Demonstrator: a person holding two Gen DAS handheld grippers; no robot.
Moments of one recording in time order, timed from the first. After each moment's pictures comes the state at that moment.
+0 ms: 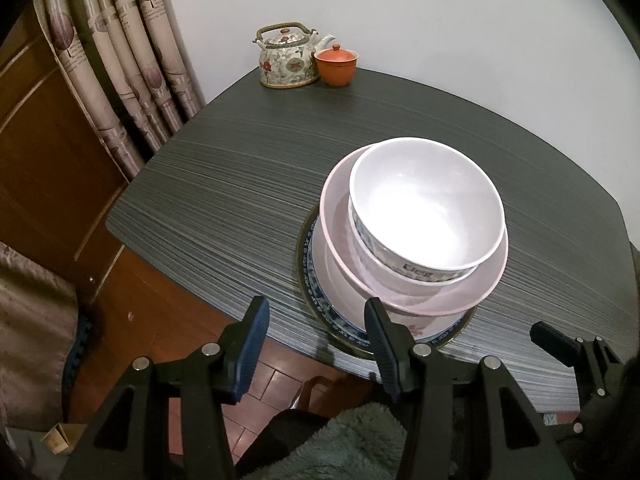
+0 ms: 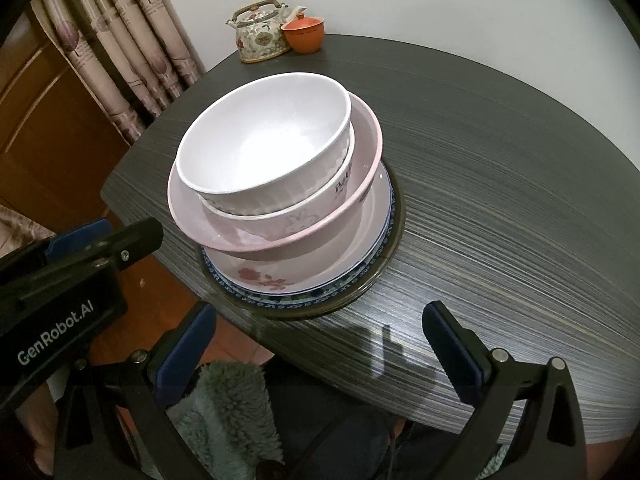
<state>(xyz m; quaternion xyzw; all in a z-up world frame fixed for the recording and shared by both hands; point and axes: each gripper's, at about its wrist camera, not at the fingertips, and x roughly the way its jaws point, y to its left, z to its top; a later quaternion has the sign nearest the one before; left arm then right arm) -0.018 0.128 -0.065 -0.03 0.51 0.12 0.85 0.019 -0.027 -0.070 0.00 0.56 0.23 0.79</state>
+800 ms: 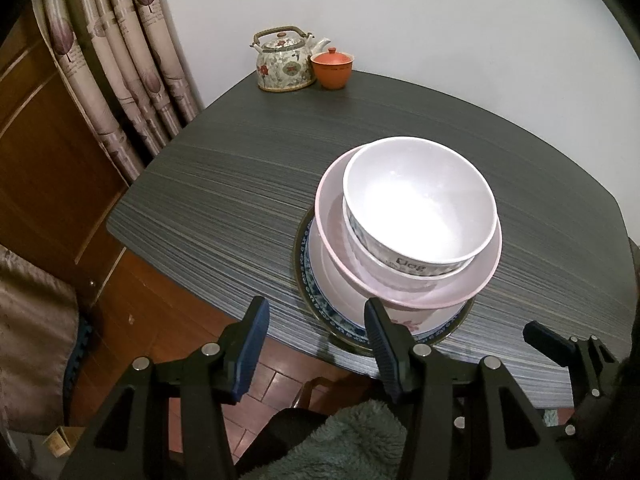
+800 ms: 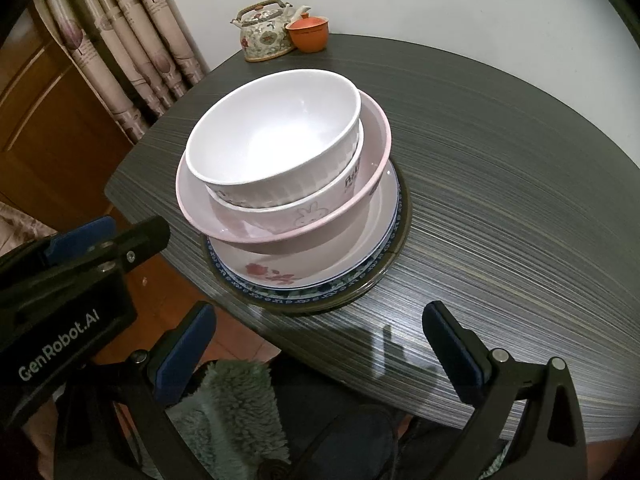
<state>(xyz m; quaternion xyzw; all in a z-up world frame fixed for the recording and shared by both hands) -0.026 0.122 -0.065 -0.03 0.50 0.12 0.86 0.013 -0.025 -0.069 0.00 0.56 0.23 0.79</state>
